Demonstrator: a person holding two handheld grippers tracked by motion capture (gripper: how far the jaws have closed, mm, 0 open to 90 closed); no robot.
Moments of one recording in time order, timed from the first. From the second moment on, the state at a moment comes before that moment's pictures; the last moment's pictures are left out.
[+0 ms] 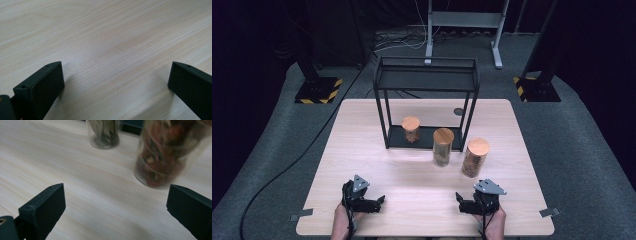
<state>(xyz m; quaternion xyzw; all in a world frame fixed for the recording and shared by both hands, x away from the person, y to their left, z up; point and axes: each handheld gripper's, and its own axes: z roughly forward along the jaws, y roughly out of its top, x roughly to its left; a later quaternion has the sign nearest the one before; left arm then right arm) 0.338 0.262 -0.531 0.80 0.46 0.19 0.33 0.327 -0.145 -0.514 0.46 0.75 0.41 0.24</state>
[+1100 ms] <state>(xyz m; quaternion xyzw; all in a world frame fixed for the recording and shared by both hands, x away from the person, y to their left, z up) 0.338 0.263 -0.531 0.80 0.46 0.19 0.33 0.394 -0.061 -0.479 0.45 0.72 0.43 0.29</state>
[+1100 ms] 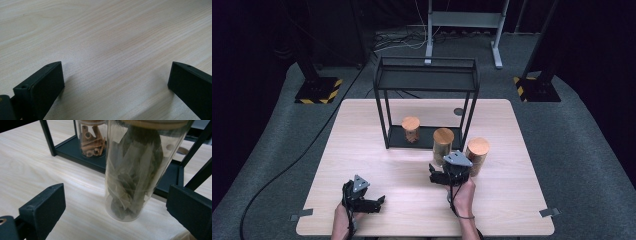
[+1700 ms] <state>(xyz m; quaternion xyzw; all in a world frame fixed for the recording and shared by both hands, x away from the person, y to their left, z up) 0.338 0.262 -0.531 0.80 0.46 0.19 0.34 0.417 -0.037 -0.477 0.47 0.71 0.39 0.35</state>
